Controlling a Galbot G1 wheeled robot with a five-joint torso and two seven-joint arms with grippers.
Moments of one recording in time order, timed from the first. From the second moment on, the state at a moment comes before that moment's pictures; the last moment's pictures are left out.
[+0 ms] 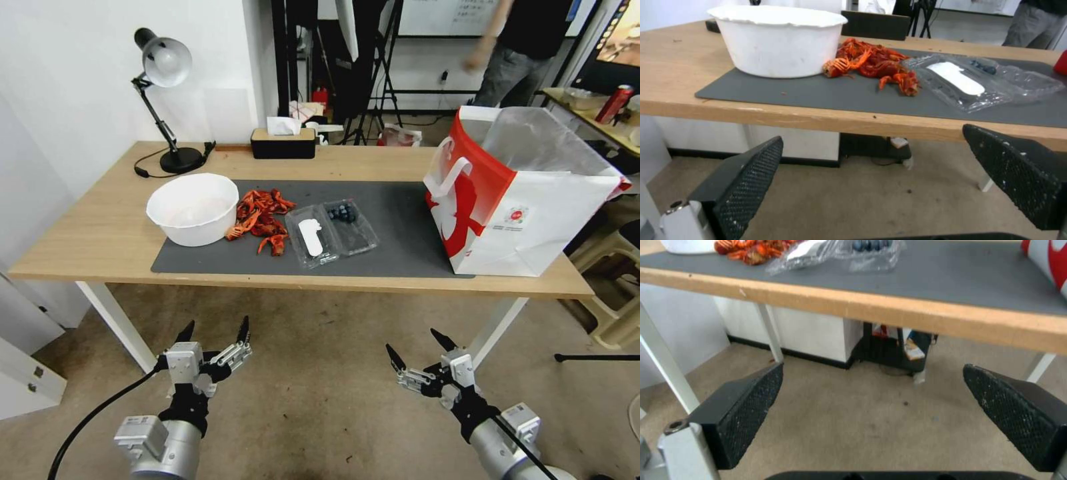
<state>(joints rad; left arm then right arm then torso) 1.91 -1.57 -0.55 -2.36 -0.17 0.10 0.04 -1.82 1.30 0.61 2.22 0.21 -0.11 -0.28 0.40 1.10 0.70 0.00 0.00</state>
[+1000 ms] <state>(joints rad) 1.87 -1.54 -0.55 -2.26 -0.22 -0.01 0.11 -1.62 1.19 0.57 2.22 0.44 -0.09 -0.24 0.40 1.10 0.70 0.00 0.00</state>
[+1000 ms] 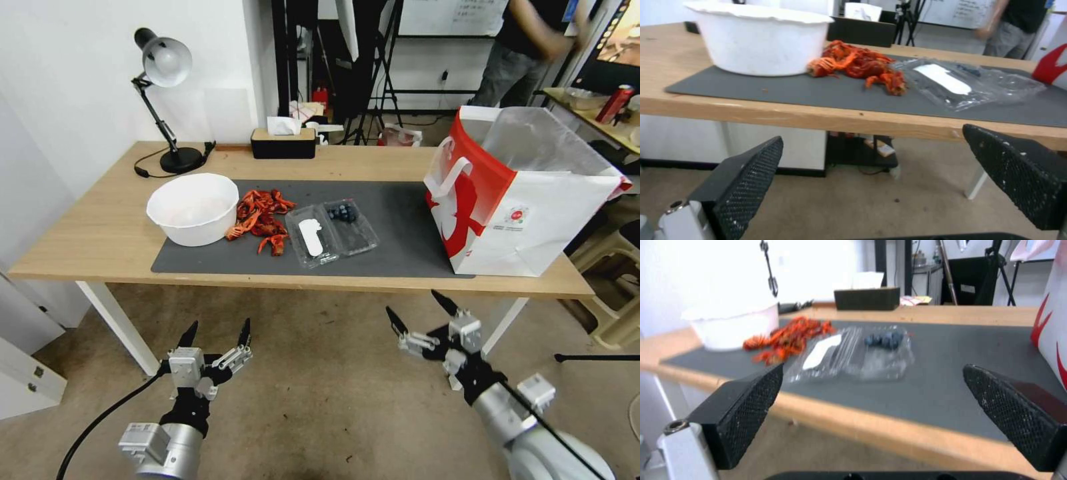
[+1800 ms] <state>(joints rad) 1.87 -1.55 -0.54 -2.23 -0.22 -0.06 0.12 -0.99 1.16 0.21 1.99 0.58 -0.47 0.24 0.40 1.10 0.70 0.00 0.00</state>
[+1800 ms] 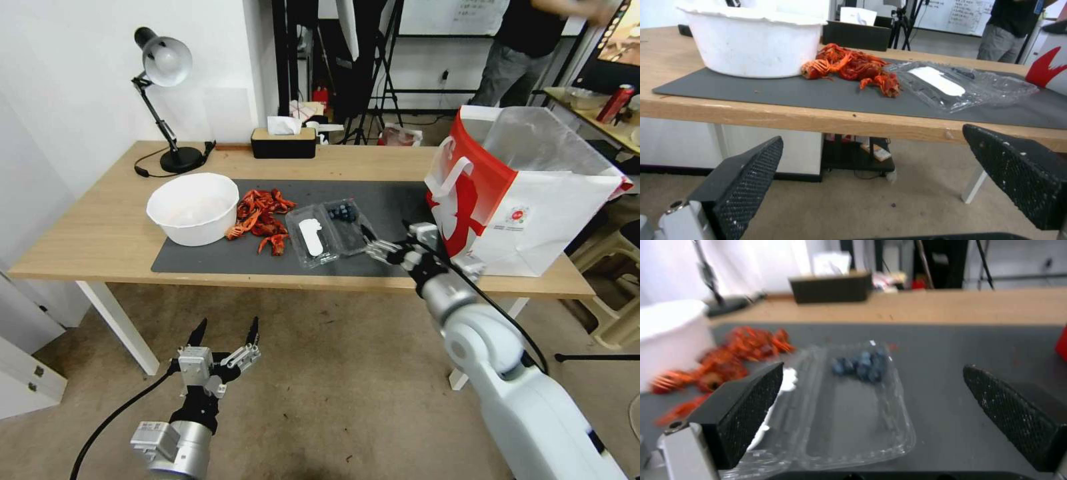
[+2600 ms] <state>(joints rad) 1.87 -1.55 -0.55 -2.20 -0.21 -0.07 0.12 -0.64 1.13 -0.02 1.72 0.61 -0.74 0.44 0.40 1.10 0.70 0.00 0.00</state>
